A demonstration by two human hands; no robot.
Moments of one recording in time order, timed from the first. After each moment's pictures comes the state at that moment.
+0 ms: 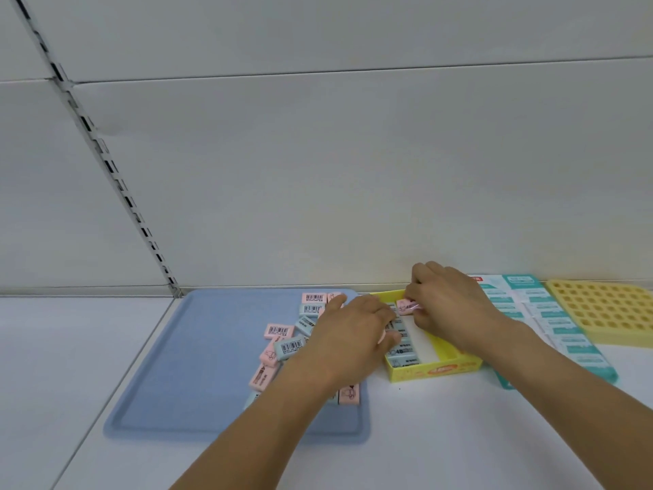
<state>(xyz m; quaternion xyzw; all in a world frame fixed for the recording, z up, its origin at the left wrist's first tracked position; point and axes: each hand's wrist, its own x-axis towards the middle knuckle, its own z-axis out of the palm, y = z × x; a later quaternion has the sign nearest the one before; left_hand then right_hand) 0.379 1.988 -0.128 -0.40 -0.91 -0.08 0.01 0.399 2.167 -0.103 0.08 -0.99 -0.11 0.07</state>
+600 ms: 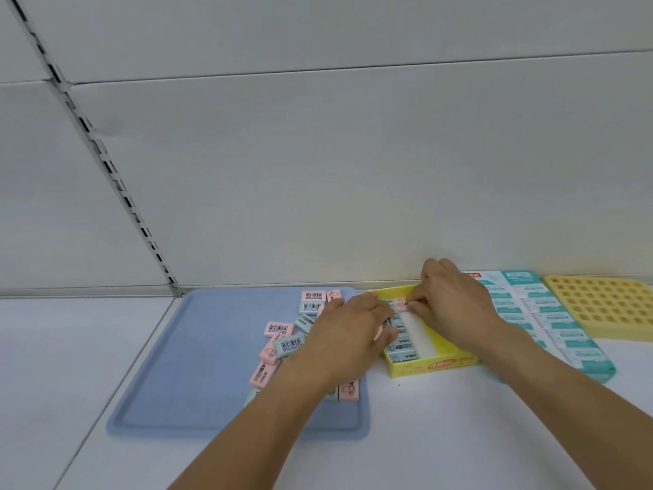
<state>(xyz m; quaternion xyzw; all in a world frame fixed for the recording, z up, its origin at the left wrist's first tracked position) 0.383 1.984 -0.123 -0.40 -0.91 -0.11 -0.01 0.404 2.167 -0.110 -0.02 -1.00 0.01 0.08</state>
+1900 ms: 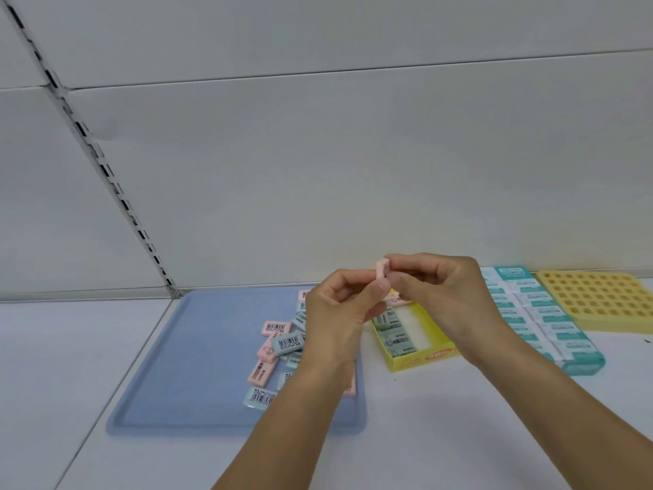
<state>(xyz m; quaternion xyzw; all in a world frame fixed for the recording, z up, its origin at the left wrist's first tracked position) 0.417 1.996 -0.090 -0.05 -0.58 -0.81 -0.09 0.442 2.130 -0.073 -0.06 -0.75 0.64 0.16</state>
